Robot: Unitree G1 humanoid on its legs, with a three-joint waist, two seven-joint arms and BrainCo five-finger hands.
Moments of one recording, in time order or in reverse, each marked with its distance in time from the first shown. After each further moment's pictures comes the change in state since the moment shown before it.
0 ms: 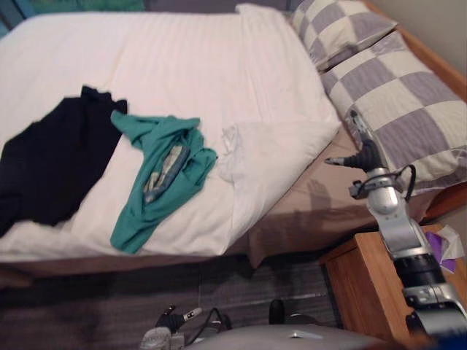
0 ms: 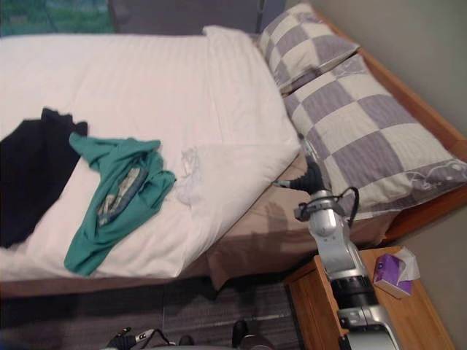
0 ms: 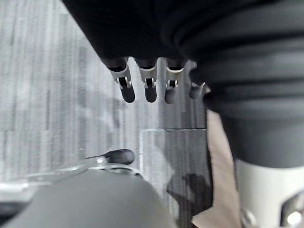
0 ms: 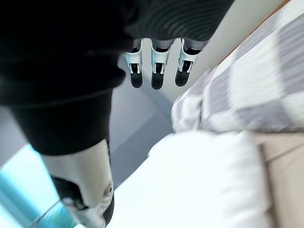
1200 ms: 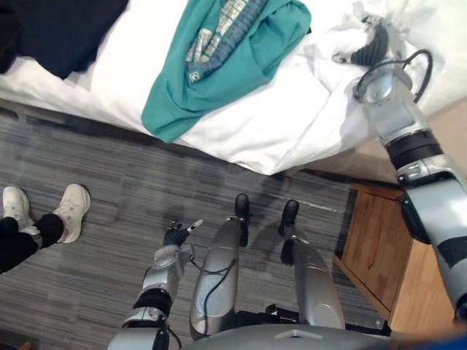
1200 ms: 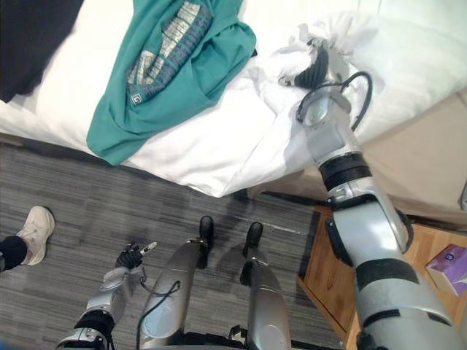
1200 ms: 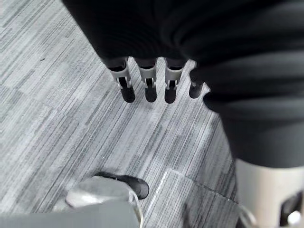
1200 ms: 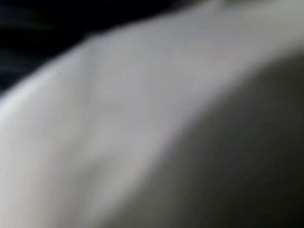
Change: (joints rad) left arm -0.305 -0.024 0.028 -0.142 -0.188 -0.005 0.129; right arm -0.751 -0.103 0.171 0.660 0.081 0.244 -0.103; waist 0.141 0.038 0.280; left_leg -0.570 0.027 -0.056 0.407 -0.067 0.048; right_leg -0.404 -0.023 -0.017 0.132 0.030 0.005
